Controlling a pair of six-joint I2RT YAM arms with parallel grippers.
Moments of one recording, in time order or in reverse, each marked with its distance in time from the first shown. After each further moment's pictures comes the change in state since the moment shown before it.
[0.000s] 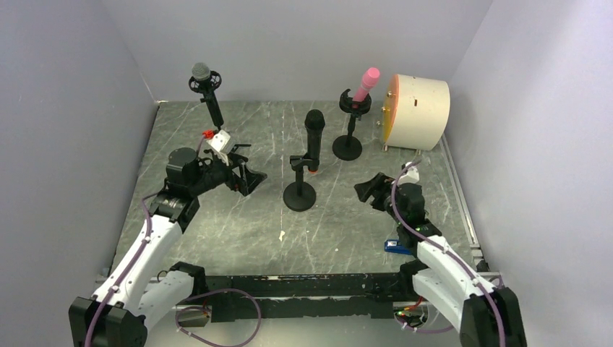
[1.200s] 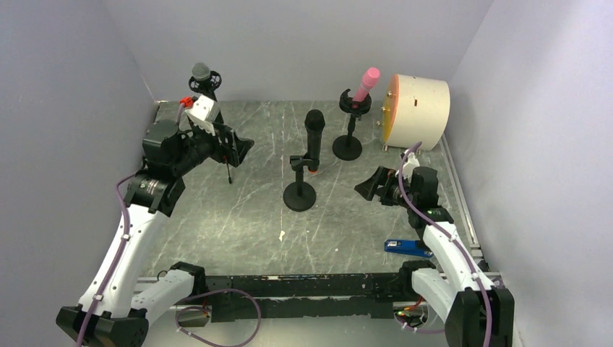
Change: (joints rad) left arm -0.001 0.043 0.406 -0.268 -0.233 0.048; right arm -0.267 0.057 0.183 -0.304 -0.461 -0.214
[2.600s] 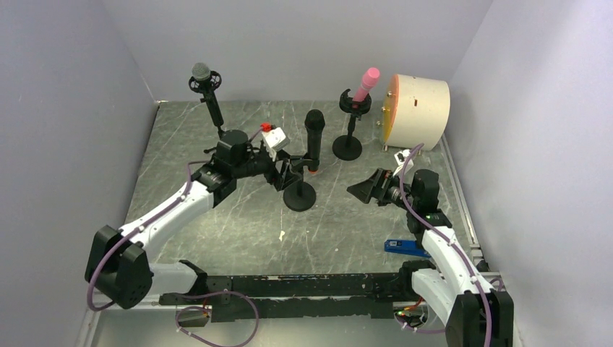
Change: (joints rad) left arm -0.291 0.303 -0.217 0.340 0.188 0.129; right arm 0.009 -0.034 -0.032 0.159 -0.205 0.085
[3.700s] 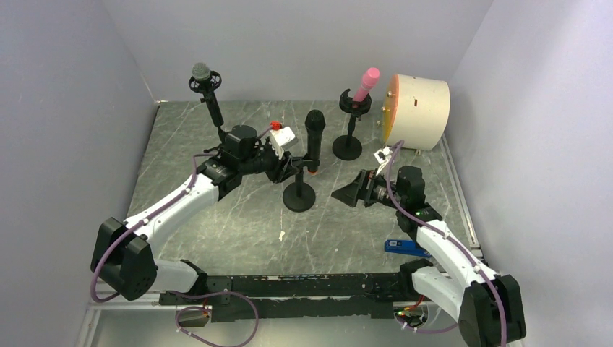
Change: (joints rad) left arm -0.036 0.087 0.115 -0.147 -0.097 0.093; right arm 0.182 0.062 0.028 0.072 0.009 0.041
